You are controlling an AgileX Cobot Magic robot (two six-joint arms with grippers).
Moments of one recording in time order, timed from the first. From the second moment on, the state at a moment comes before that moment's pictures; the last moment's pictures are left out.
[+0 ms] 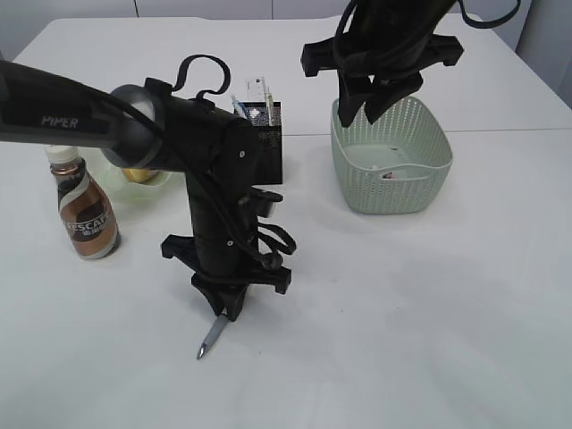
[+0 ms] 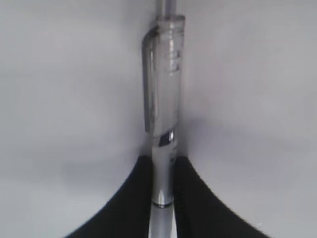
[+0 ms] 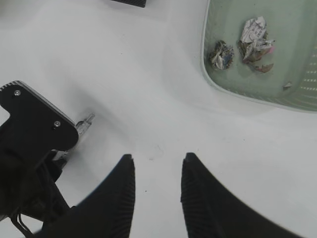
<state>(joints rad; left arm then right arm) -0.66 2.25 -1.57 0.00 1.00 -0.32 0.42 1.96 -1.92 0.01 1.24 0.17</state>
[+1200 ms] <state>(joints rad) -0.66 1.68 -1.17 -0.05 0.89 -0.26 0.42 1.96 -1.92 0.01 1.24 0.17</state>
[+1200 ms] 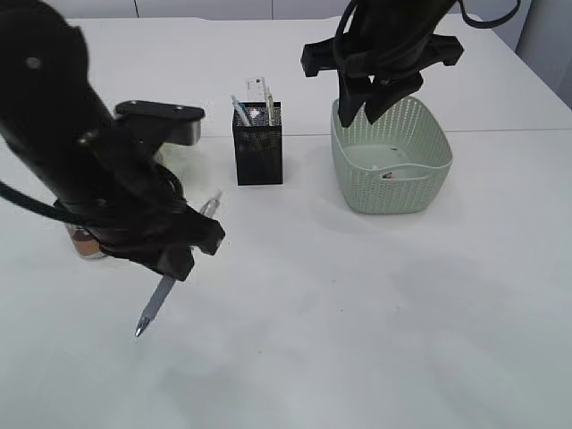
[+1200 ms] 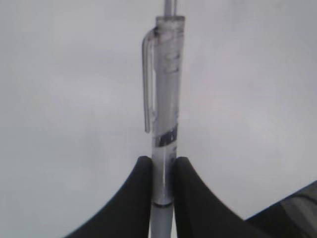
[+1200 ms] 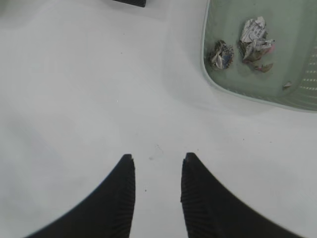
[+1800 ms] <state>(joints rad) -0.66 1.48 -0.68 0.20 -0.12 -0.26 0.42 1.96 -1.92 -0.03 1.24 0.17</state>
